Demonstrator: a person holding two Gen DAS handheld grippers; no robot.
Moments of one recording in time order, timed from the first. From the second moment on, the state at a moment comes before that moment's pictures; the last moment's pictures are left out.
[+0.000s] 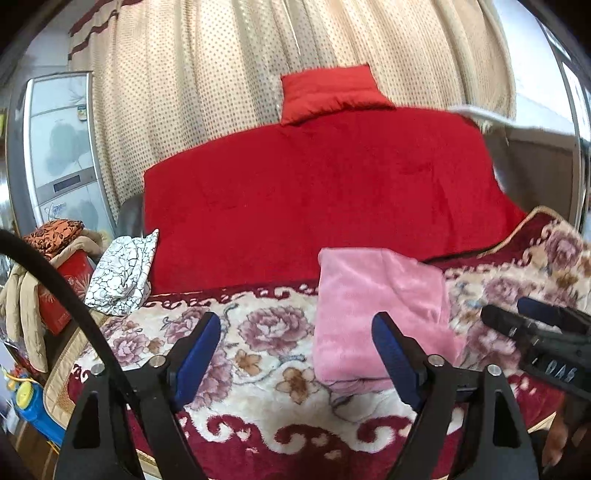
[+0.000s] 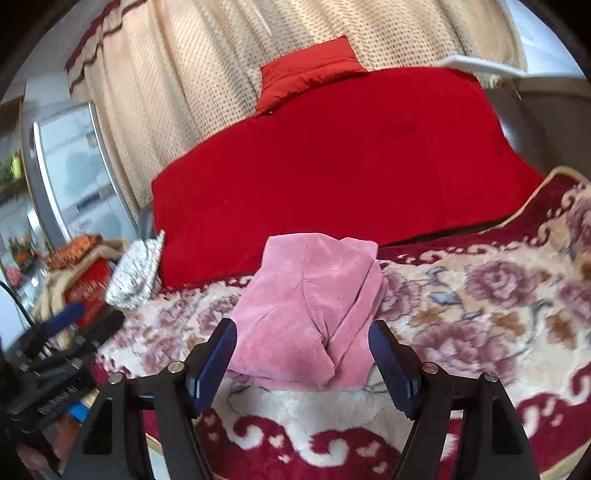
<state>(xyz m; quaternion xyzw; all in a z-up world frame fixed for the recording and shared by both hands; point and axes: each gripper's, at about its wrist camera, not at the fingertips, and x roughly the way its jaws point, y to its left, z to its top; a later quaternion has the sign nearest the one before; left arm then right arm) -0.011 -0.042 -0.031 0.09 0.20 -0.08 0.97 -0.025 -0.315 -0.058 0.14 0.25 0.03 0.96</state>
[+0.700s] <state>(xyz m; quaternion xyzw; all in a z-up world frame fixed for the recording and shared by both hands) 0.137 -0.027 -0.077 0.06 0.30 -0.08 0.95 0.095 -0.320 -0.058 0.14 0.31 0.11 0.93</state>
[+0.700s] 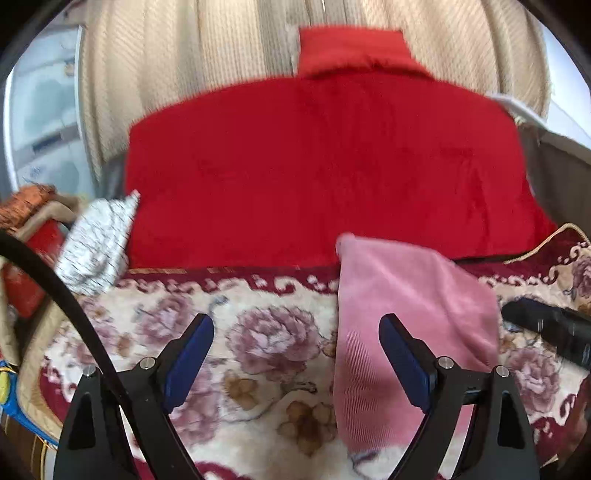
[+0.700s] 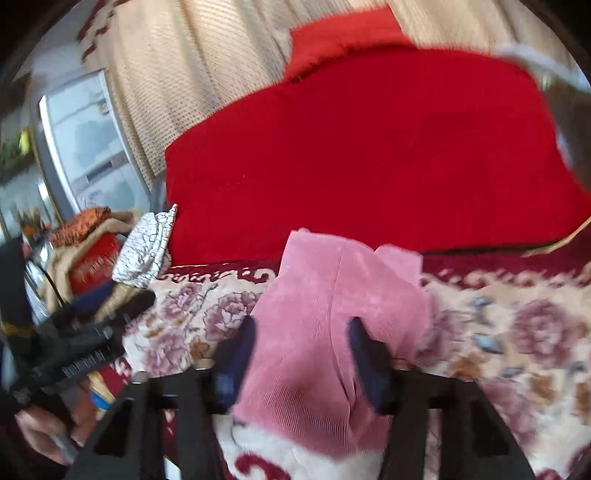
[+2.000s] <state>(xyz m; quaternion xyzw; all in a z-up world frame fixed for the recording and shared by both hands) 0.147 -0.024 -0.155 0.07 0.35 -0.12 0.93 0.142 -0.318 -0.129 0.18 0.41 0.11 0.89</state>
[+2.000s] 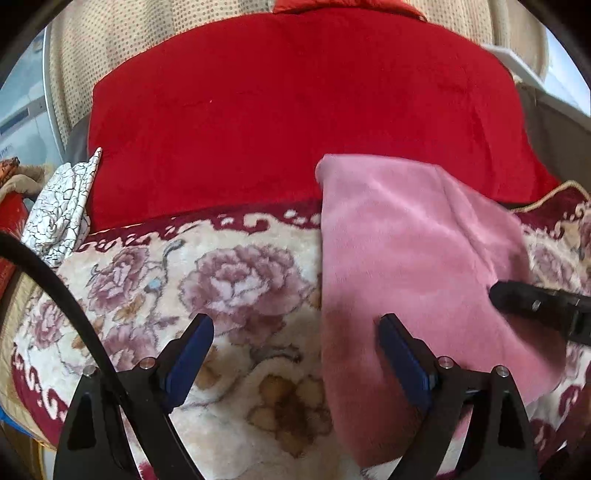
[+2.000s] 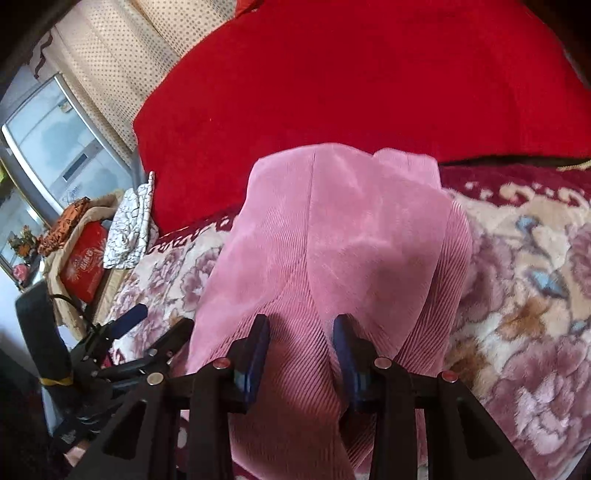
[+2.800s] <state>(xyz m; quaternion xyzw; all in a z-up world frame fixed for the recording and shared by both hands) 0.150 -0.053 -0.140 0.05 0.29 -0.13 0.95 0.118 -0.314 -0.094 -0.02 0.32 -0.07 0.95</state>
